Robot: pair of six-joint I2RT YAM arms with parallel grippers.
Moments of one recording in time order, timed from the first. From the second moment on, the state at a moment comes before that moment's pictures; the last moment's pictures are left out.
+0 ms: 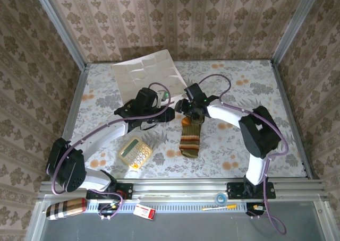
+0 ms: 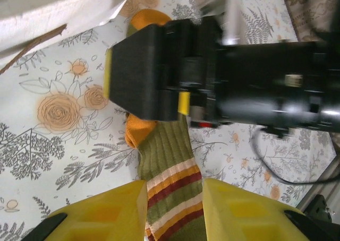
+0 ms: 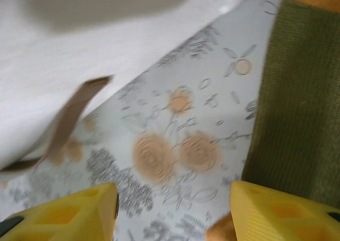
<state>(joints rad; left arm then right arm) -0.70 1.39 0.98 -0.32 0.31 -0.56 0.54 1.81 1.20 -0.32 -0.11 0.87</state>
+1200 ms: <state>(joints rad) -0.81 1.92 1.16 -0.36 0.35 -0.82 1.05 1.08 0.51 -0.21 0.20 0.17</state>
